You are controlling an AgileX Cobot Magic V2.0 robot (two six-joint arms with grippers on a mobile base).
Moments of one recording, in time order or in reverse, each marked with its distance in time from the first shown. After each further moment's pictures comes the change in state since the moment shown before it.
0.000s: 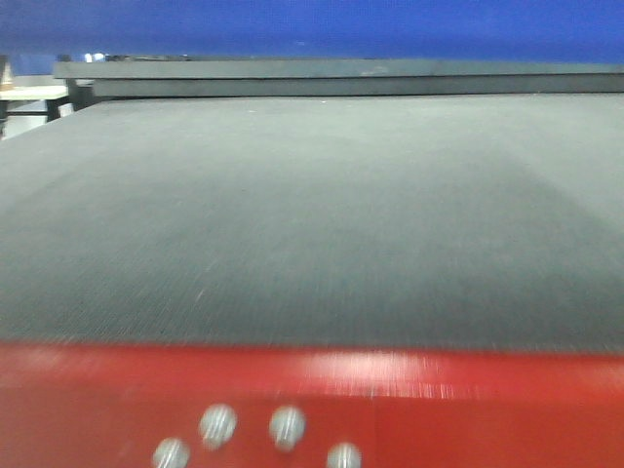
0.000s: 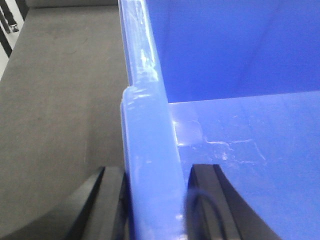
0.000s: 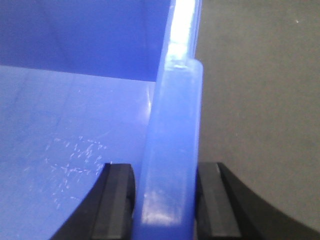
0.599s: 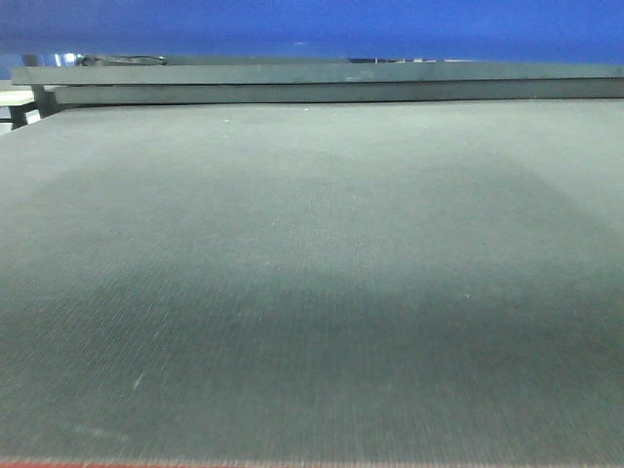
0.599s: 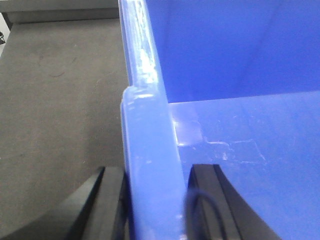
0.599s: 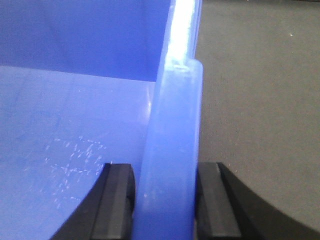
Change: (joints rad) left arm 0.000 0.000 0.000 0.000 0.000 0.000; right arm 0.000 0.000 0.000 0.000 0.000 0.000
